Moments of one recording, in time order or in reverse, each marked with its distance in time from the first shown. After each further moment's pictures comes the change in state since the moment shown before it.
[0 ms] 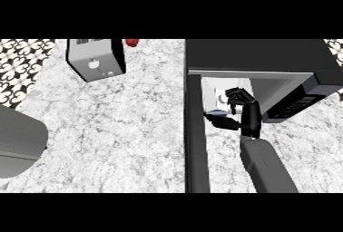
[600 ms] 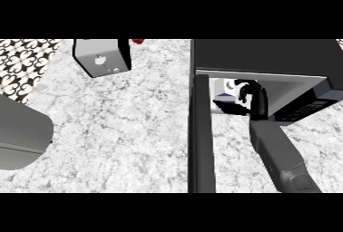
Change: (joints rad) left arm -0.018 0.018 0.020 0.032 0.004 -0.042 -0.020; right arm -0.273 -0.114 -0.114 0.468 0.051 -0.075 -0.140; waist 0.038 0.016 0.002
